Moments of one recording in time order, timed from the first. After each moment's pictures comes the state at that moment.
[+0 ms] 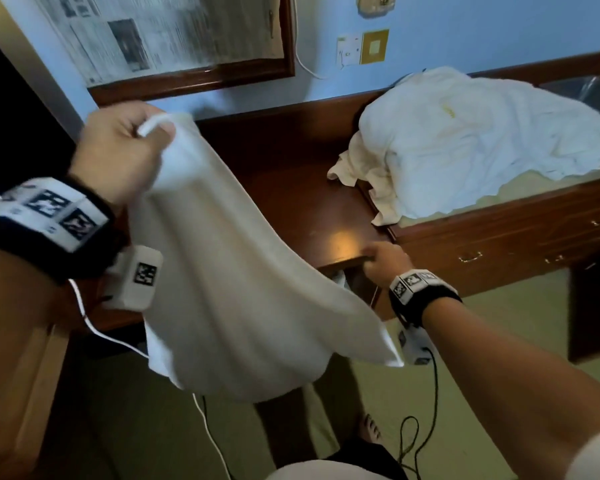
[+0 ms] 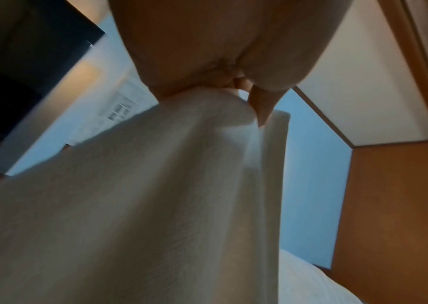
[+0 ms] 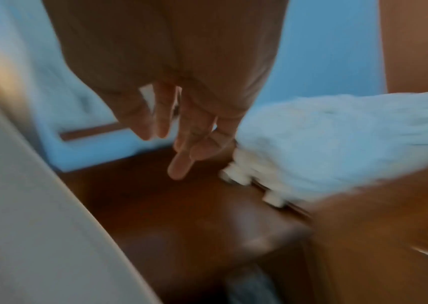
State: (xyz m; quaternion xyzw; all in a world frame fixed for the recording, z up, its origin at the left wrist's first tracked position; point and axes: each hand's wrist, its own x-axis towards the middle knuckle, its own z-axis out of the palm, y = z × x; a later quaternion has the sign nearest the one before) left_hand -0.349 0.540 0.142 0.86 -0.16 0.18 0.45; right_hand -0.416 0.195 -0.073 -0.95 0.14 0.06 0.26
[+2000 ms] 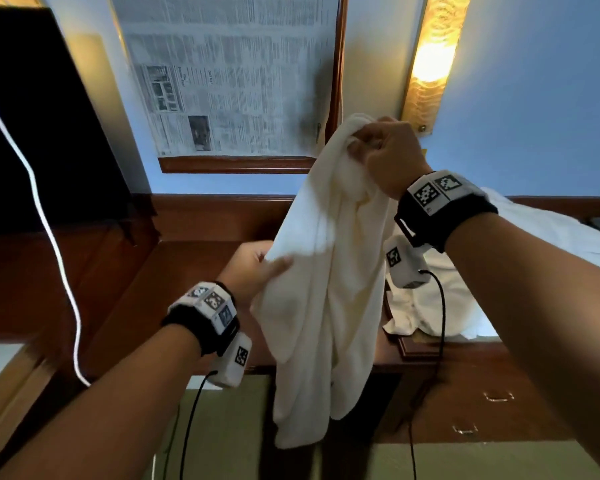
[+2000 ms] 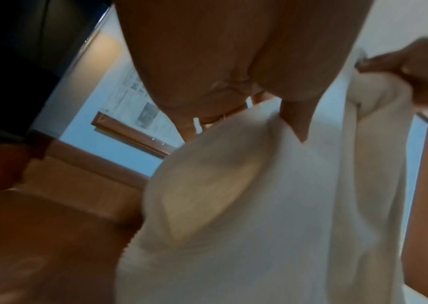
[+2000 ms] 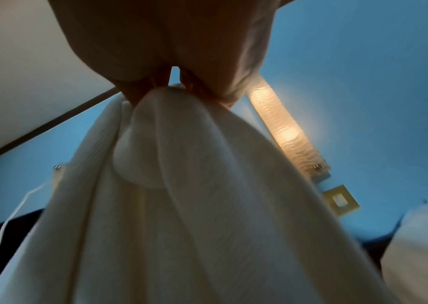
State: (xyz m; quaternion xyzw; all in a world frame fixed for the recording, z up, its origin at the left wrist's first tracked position) left_hand -0.294 0.416 0.053 0.80 -0.15 0.02 0.58; right_hand -0.248 0.176 0.206 -0.86 -0.15 -0.28 0.39
